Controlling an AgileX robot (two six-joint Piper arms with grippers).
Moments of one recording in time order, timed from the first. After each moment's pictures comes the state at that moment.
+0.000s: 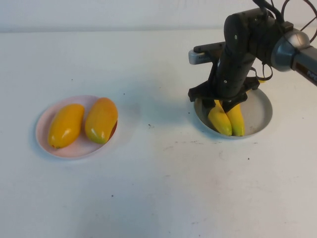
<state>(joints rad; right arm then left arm) 0.45 2.22 -2.01 0.01 1.22 0.18 -0.10 -0.01 0.03 0.11 0.38 -0.15</state>
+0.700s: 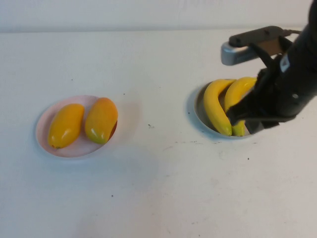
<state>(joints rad) 0.55 1.55 -1.47 0.01 1.24 0.13 -0.10 -0.01 0.03 0.11 0.38 -0.15</state>
